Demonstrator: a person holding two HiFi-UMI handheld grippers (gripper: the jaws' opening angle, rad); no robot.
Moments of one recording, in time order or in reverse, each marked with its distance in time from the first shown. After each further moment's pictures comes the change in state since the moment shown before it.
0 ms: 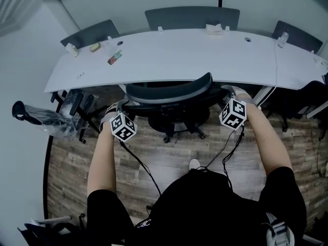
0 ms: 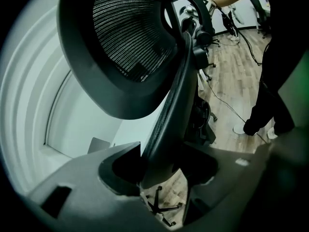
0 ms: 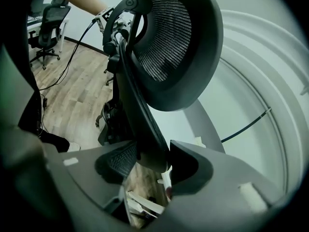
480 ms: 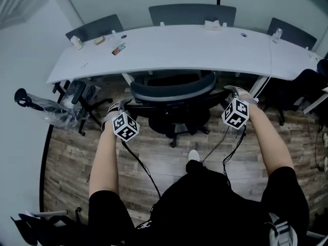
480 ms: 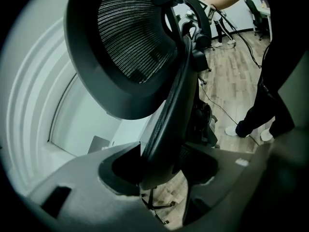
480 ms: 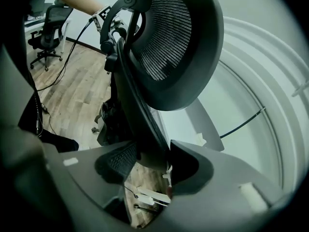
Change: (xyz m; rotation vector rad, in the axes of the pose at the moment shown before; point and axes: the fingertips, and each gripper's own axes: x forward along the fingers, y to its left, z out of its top) left arm -0.096 -0.089 -0.021 -0.012 -0.037 0.015; right arm -0.093 0.090 -0.008 0.015 0.015 -0.010
